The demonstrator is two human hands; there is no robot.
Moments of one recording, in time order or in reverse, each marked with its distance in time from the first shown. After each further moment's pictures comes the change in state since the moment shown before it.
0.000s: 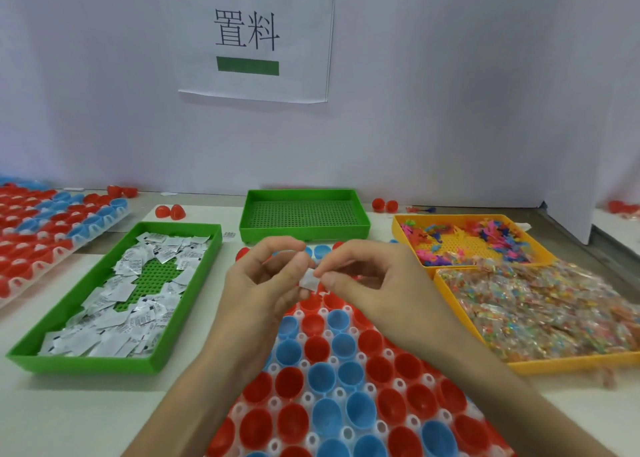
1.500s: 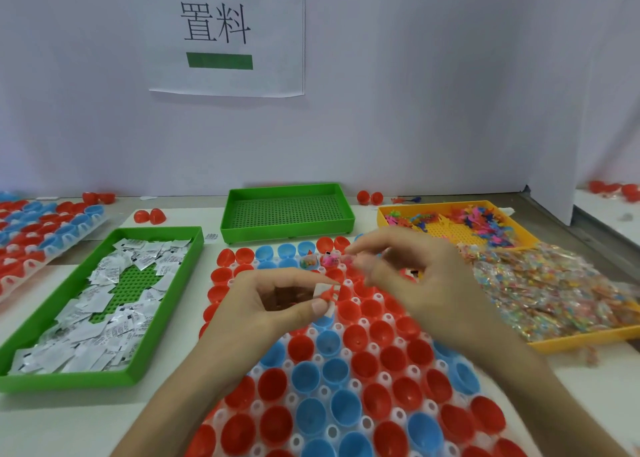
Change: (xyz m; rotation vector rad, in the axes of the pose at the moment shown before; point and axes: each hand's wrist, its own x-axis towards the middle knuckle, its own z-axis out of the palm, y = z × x) left_hand 0.000 -0.005 -0.006 0.432 -0.309 -0.037; right_hand -0.019 0.010 -0.043 -0.154 0.122 -0.091
